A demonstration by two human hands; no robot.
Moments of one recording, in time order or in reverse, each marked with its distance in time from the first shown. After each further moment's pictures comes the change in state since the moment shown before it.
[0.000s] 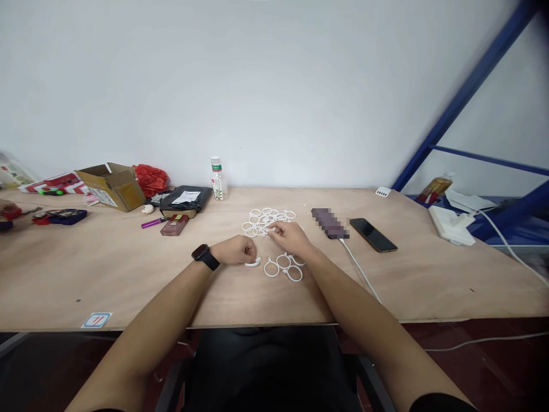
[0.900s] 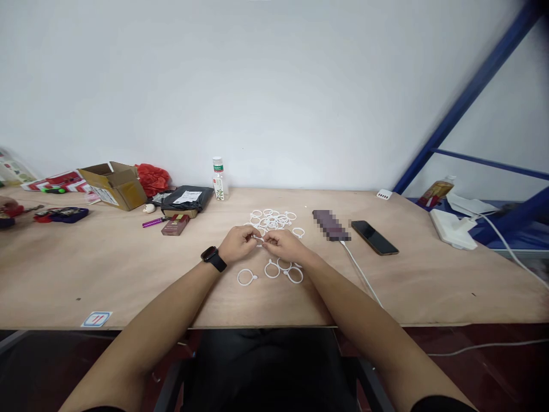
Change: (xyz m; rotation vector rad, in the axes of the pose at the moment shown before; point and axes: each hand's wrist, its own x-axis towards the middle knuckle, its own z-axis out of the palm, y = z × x) left_hand 0.010 0.008 0.008 0.096 0.600 0.106; right_hand -0.005 -0.017 0.006 0.115 -0.181 -0.188
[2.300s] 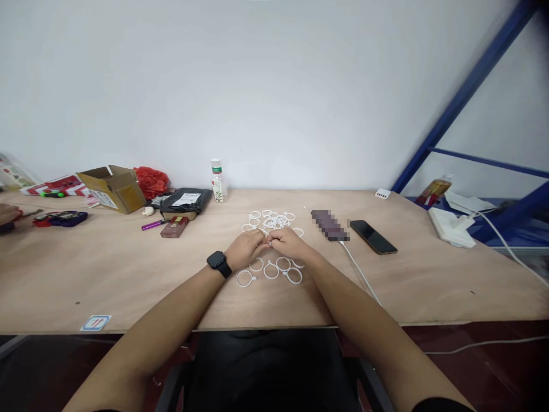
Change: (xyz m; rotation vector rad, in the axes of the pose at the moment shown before) left_hand 0.002 0.007 0.014 0.190 -0.202 0.180; right_hand 0.003 0.007 -0.006 0.063 0.021 0.035
